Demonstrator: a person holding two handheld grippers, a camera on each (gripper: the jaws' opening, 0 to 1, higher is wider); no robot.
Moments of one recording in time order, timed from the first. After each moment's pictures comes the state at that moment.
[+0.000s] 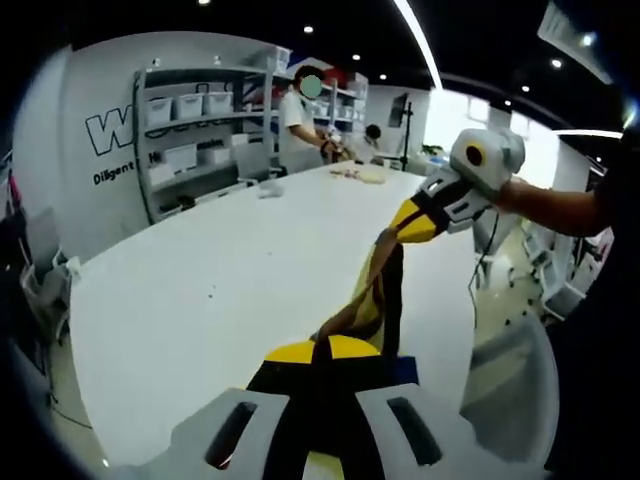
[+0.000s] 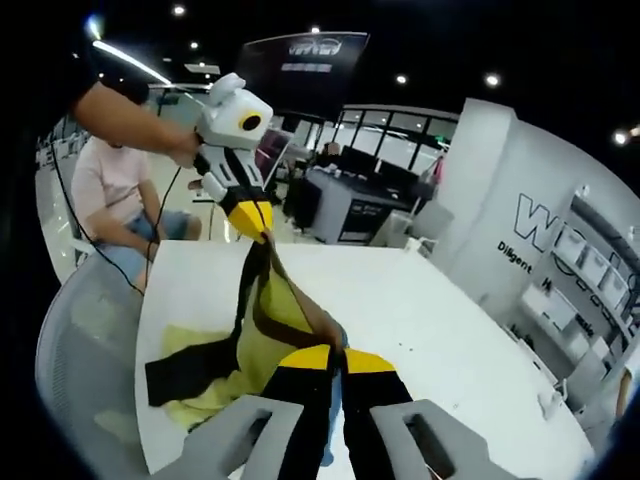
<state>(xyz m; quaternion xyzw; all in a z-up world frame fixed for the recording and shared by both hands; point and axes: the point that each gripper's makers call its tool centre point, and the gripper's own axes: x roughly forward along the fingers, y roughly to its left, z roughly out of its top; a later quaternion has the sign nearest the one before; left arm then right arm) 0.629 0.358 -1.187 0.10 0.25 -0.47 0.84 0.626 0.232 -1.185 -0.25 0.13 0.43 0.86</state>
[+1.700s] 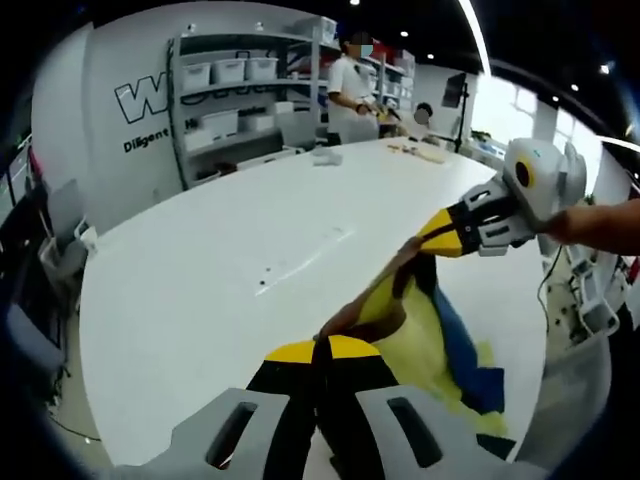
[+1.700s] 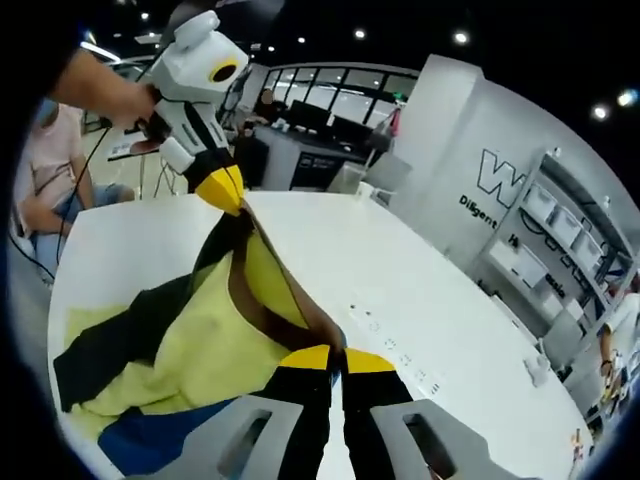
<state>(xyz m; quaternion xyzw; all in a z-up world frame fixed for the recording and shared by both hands) 0.761 0.353 -1.268 0.12 0.31 -0.39 0.86 0.762 0.220 -1.284 -0.27 0.20 0.31 0.89</state>
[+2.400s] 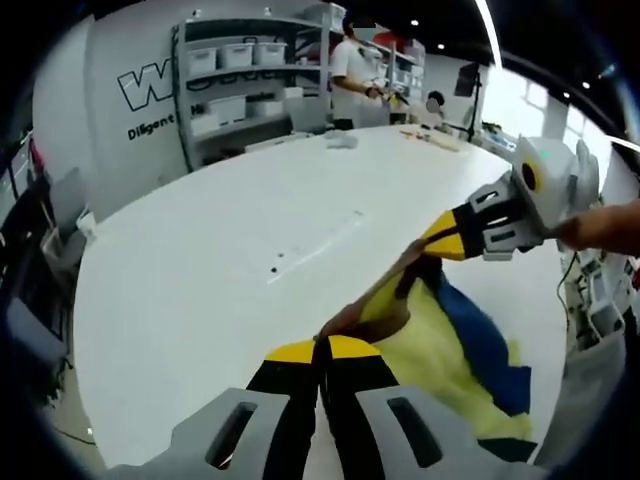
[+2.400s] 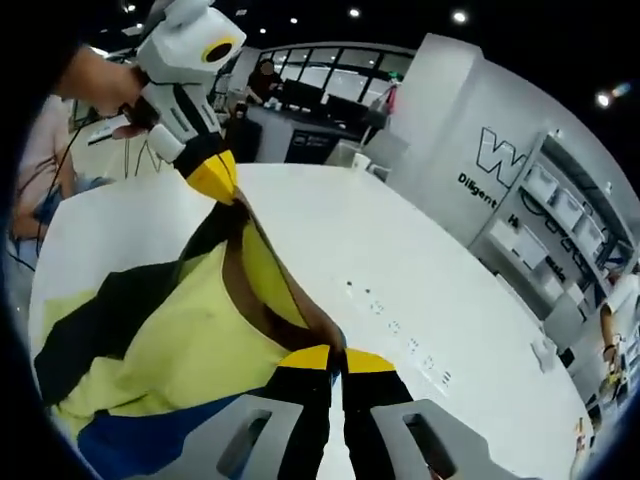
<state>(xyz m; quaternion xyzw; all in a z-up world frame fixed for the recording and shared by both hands) 0.799 0.352 -1.313 0.12 0.33 -0.37 0.86 0.797 0.217 -1.335 -0.28 0.24 0.29 0.88</state>
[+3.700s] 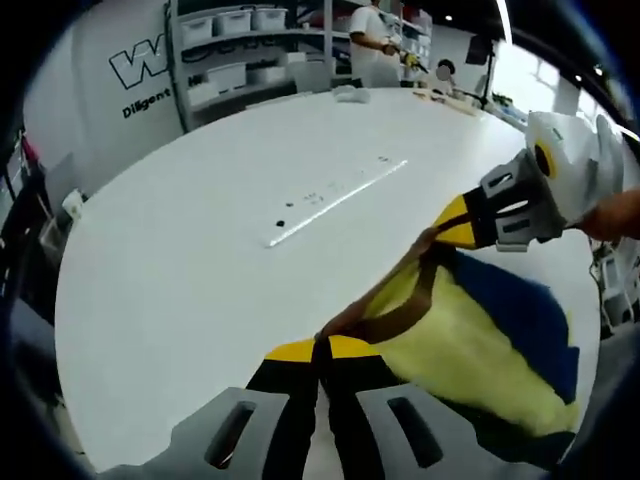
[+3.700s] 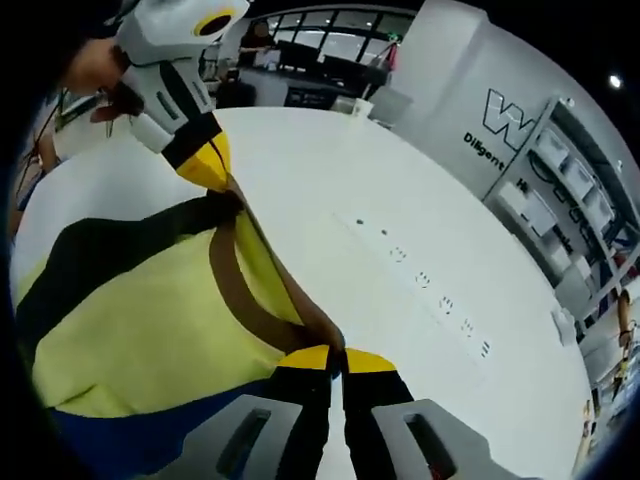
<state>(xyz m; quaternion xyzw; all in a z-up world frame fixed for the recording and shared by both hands) 0.831 0.350 -1.405 0.16 0.38 -0.35 0.84 0.825 0.213 -1.425 -0.29 0.32 0.27 0.86</state>
